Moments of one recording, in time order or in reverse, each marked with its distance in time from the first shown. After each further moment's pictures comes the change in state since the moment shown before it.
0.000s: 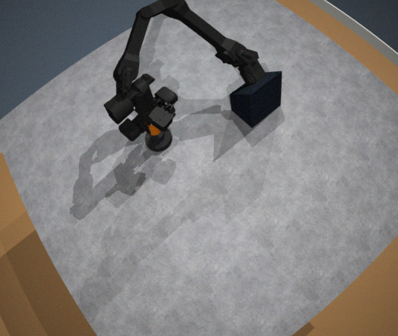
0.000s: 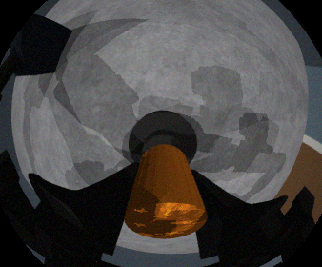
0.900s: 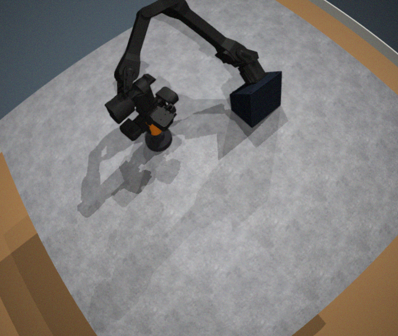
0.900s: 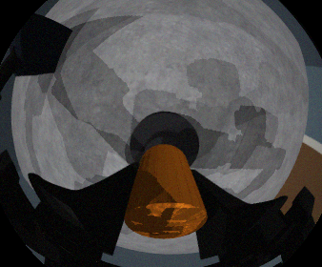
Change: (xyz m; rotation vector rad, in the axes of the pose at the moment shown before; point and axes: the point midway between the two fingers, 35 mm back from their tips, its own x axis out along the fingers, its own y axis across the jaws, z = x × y) arm 0.002 0.002 0.001 -0.002 0.000 0.000
